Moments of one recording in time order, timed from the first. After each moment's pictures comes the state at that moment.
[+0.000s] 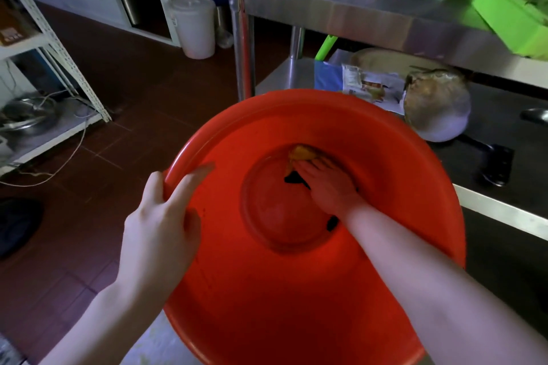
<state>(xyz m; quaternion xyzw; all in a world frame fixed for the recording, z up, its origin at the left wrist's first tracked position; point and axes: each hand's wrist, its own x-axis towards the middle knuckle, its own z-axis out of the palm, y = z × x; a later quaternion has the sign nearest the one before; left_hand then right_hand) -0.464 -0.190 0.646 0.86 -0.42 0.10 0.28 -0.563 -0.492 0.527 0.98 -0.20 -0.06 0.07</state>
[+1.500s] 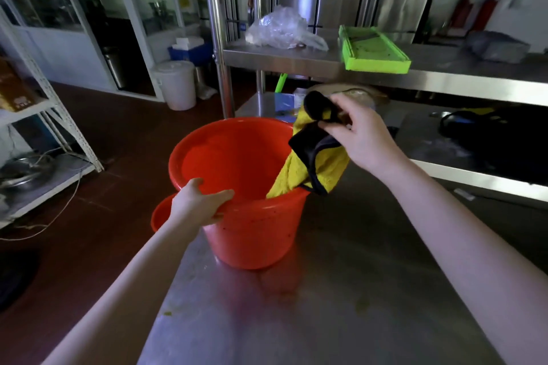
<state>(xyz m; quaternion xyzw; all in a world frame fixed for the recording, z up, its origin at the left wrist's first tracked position) -0.532 -0.145 0.671 0.85 -0.20 -0.23 0.43 -0.755 -0.311 0.777 0.86 -0.22 0.38 -0.27</state>
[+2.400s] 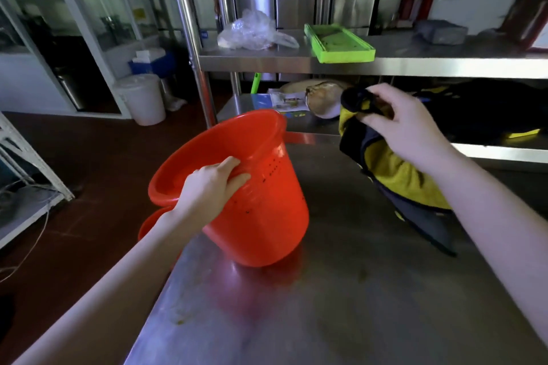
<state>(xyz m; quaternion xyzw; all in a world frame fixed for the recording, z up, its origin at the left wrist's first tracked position) -0.528 -0.140 0.696 0.73 -0.64 0.06 0.25 -0.824 -0.270 0.790 0.81 -0.37 0.40 -0.20</state>
